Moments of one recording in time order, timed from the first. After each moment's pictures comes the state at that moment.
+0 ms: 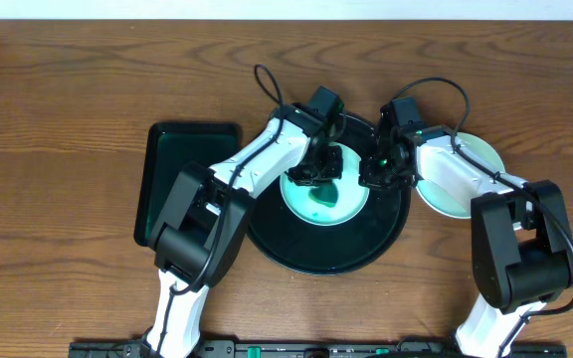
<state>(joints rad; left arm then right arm) -0.58 2.14 1.56 -0.81 0.33 -0.52 0.28 1.92 1.16 -0.60 -0.28 0.41</state>
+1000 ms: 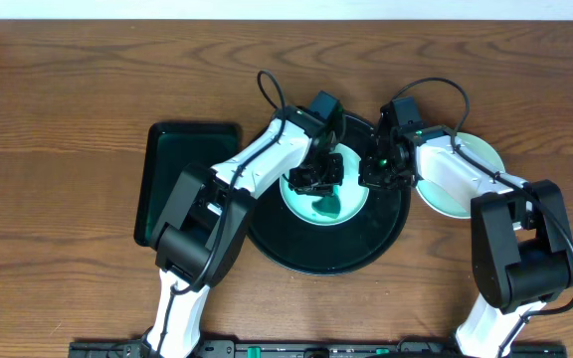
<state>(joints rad) -0.59 2.14 1.56 -0.89 0.38 -0.54 0.28 1.92 1.16 -0.59 -0.28 0.41</state>
